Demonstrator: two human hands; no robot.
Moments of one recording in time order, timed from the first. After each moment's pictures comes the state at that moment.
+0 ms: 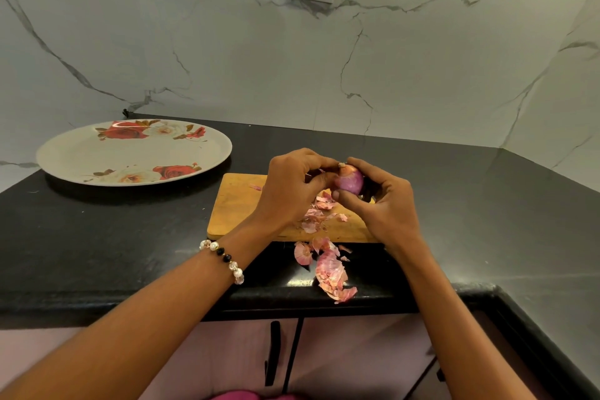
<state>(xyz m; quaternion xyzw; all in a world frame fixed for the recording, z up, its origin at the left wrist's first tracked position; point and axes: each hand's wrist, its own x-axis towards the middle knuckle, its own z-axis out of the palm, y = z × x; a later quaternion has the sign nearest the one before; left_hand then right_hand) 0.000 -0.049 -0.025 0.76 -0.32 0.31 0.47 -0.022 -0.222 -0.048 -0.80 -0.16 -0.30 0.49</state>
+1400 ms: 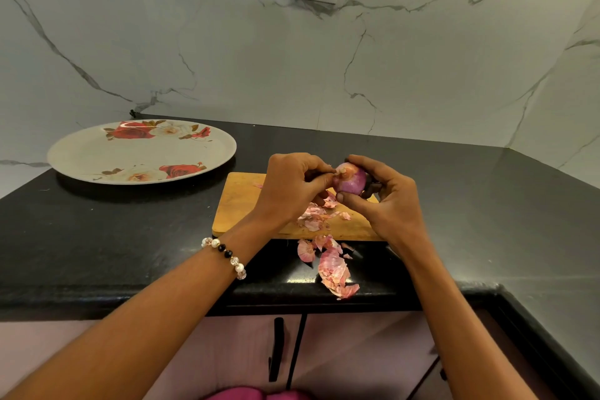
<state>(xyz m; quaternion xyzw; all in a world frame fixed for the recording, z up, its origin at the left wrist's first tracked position) -0.004 -0.045 -0.025 0.76 -0.31 0.26 0.51 -0.028 -0.223 -0.042 -0.79 -0.20 -0.30 0.50</state>
